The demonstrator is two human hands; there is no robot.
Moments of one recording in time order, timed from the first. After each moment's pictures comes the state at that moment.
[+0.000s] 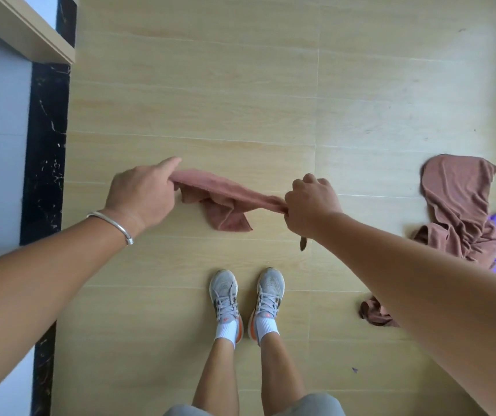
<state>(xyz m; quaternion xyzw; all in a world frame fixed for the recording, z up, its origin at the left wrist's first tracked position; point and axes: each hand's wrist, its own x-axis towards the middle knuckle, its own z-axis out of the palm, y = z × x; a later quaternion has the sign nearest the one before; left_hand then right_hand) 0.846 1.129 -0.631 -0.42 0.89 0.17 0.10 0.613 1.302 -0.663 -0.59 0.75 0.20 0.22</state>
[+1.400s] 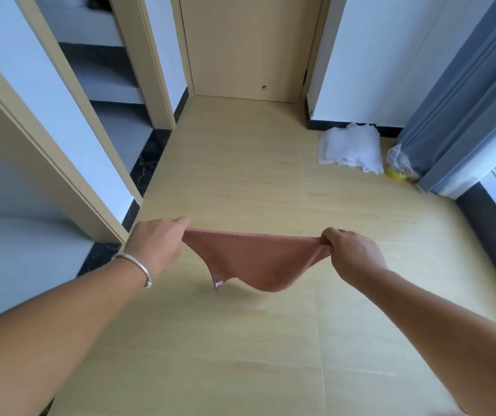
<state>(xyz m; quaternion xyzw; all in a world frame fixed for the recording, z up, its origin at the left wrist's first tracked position) 0.753 0.961 -0.461 -0.38 0.92 -0.07 0.03 0.456 1.169 -0.480 -0.51 0.86 -0.02 0.04</state>
